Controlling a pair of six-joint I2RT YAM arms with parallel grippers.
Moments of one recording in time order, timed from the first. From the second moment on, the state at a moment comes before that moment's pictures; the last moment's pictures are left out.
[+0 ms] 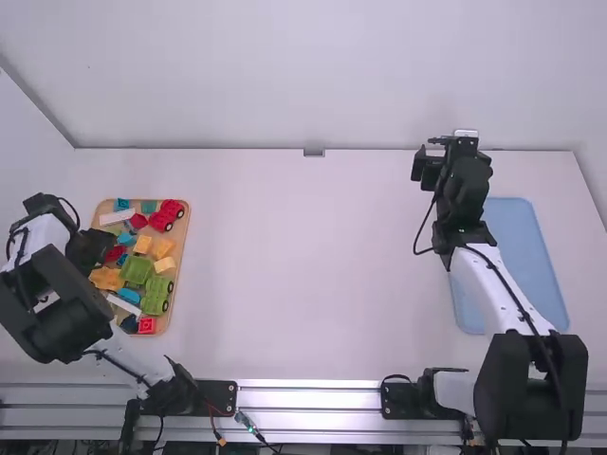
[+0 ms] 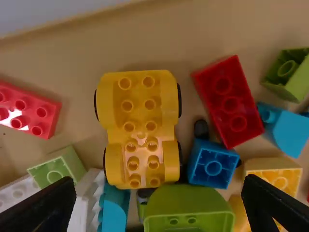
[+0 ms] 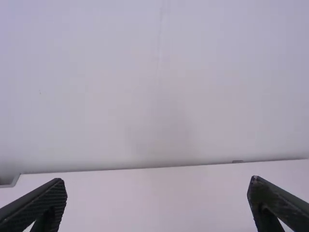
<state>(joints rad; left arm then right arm) 0.75 1.81 1.29 -0.84 -0.05 -0.62 0.03 1.40 0.89 0.32 0.15 -0.08</state>
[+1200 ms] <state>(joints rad) 0.75 1.85 1.11 -0.62 -0.06 -0.61 0.03 1.40 0.89 0.32 0.15 -0.08</state>
